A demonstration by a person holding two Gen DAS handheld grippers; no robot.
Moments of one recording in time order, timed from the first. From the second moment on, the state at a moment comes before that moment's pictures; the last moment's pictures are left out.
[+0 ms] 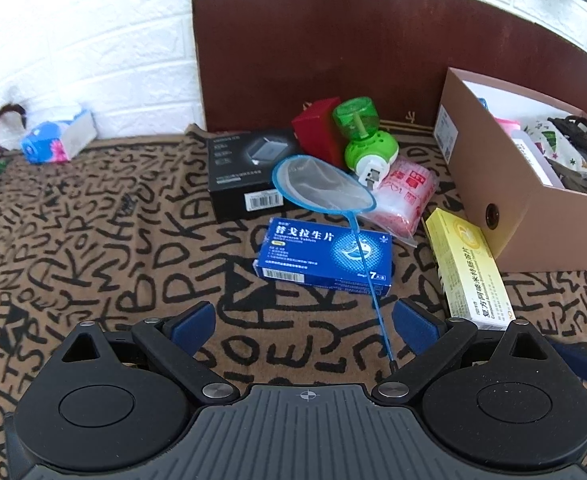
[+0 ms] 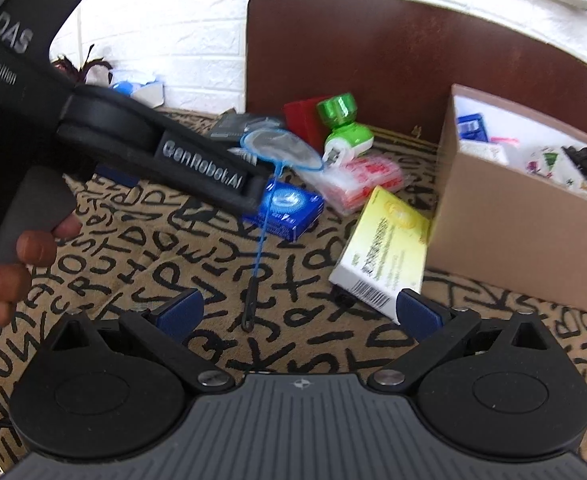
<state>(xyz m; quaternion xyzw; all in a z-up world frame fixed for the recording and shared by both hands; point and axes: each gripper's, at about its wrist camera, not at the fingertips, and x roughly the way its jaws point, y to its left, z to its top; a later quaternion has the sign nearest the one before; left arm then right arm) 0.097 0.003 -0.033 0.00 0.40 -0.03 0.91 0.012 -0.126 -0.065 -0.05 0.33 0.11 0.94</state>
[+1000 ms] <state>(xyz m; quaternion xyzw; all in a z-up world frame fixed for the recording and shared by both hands) 0.206 -0.011 -0.058 -0.06 0.47 -0.13 0.87 0.070 -0.114 -0.099 -0.02 0.36 0.17 0.92</state>
